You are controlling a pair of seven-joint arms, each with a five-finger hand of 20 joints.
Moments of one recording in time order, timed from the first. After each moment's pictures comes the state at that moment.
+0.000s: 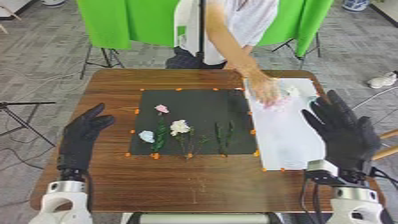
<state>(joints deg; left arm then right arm) 120.8 -74.8 -99.4 -115.4 59.3 1.3 14.2 -124.2 -81.7 102.7 -120.8 -58.1 -4.4 -17.8</state>
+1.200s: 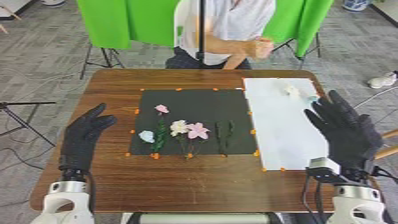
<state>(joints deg) 121.0 -75.2 -98.9 -115.6 58.7 1.3 14.3 -124.0 -81.2 103.0 -120.9 -58.2 -2.0 -17.6</state>
